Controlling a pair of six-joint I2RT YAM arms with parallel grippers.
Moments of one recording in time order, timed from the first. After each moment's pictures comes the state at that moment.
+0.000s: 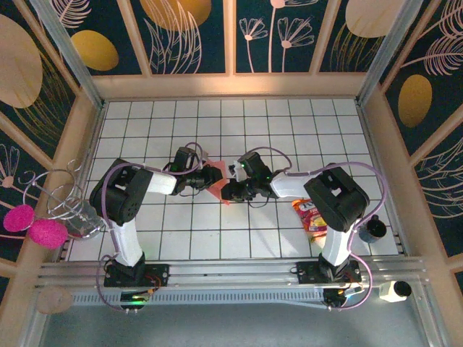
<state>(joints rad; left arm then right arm) -0.44 1.90 0.80 0.35 0.60 -0.90 0.73 1.83 0.90 0.06 -0.62 0.70</state>
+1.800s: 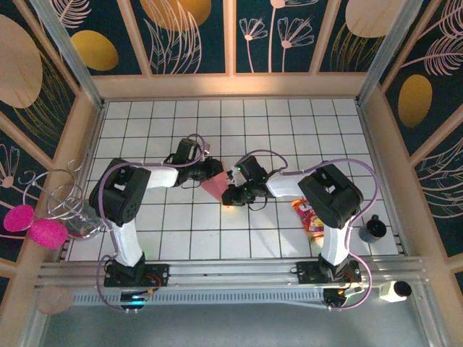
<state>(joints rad) -0.44 1.89 0.92 0.20 0.52 -0.80 0.74 1.88 0.93 -0.05 -0.58 0.61</state>
